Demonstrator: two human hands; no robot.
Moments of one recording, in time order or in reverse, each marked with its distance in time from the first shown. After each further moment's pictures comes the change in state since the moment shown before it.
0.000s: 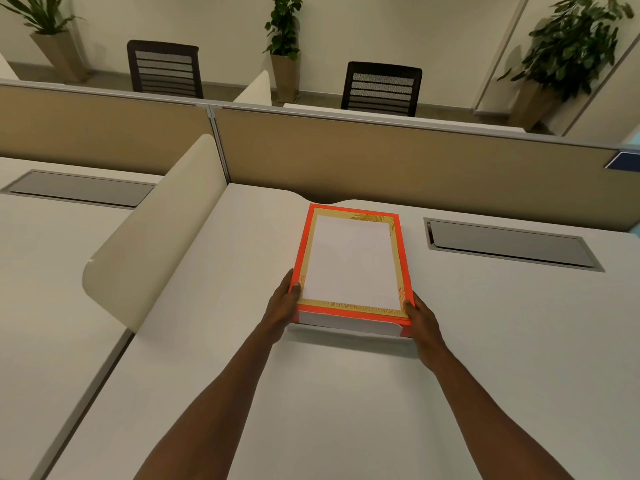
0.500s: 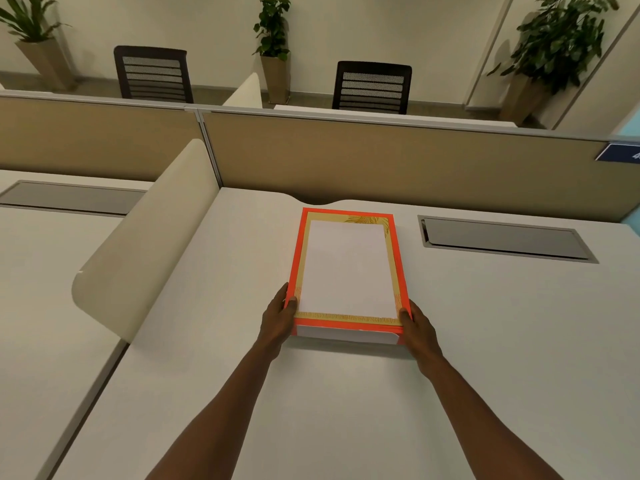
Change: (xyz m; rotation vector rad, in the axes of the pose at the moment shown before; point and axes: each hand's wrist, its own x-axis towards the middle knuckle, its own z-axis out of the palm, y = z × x) left_hand -0.005 -0.025 0.004 0.068 0.066 -0.023; right_hand -0.012 0.013 0.000 -0.222 0.034 -0.012
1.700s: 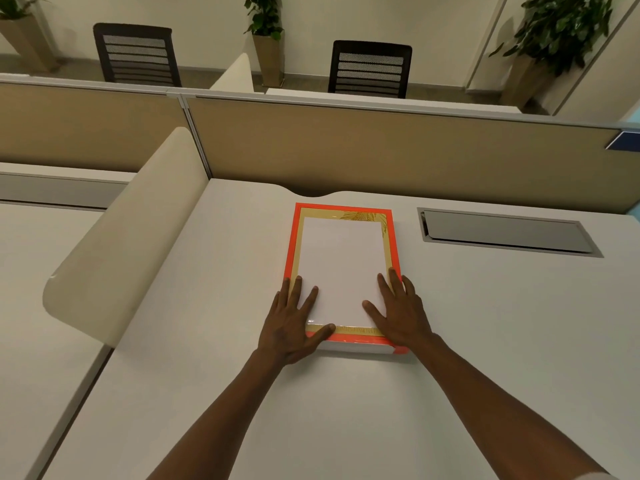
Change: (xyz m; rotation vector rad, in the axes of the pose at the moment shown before) left_hand 0.014 -0.016 0.022 1.101 -0.071 0.410; right_hand 0.048 -0.021 0.016 -1.046 -0.045 -0.369
